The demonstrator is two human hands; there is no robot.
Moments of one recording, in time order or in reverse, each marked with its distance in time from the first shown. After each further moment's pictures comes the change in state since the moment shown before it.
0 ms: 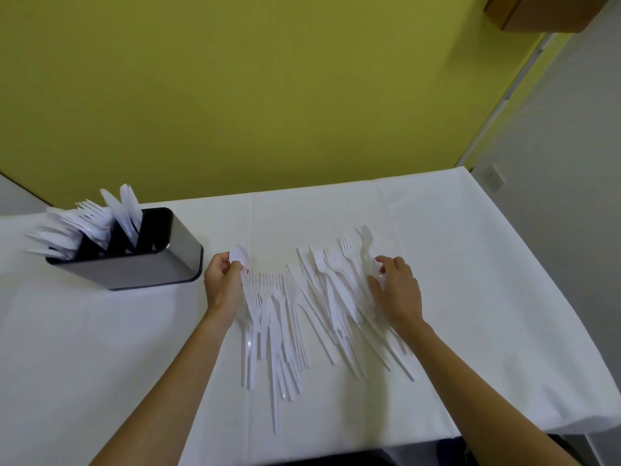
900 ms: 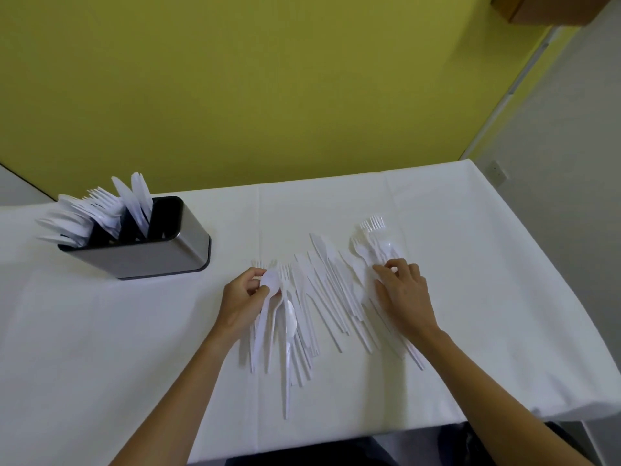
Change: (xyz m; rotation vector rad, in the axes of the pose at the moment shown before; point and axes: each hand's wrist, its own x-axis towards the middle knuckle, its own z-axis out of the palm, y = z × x) left_hand -0.038 -0.016 -0.027 0.275 -0.342 0.065; right_hand -0.032 0.007 0.000 -0.216 0.029 -0.276
